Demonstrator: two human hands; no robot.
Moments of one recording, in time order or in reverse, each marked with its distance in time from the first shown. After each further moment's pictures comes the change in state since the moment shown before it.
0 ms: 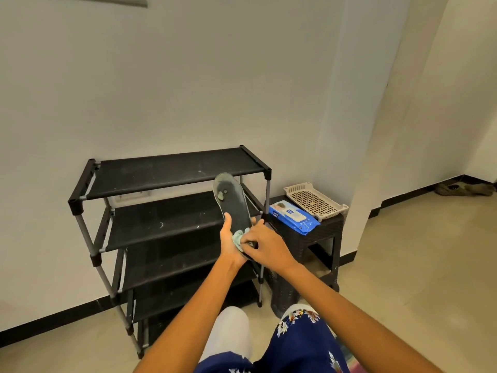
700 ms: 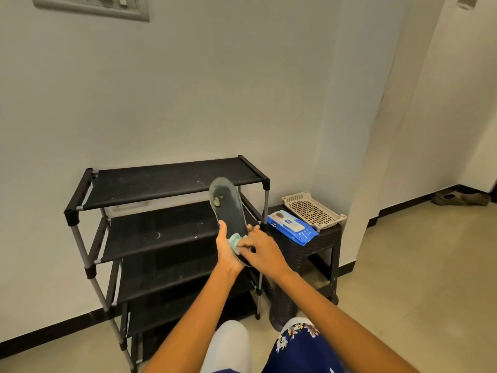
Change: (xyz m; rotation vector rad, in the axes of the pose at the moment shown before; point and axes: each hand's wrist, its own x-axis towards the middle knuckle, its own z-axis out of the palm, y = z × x) left_hand 0.007 0.009 0.003 -0.034 0.044 0.005; right_hand 0.013 0.001 0.004 0.087 -0.007 0.100
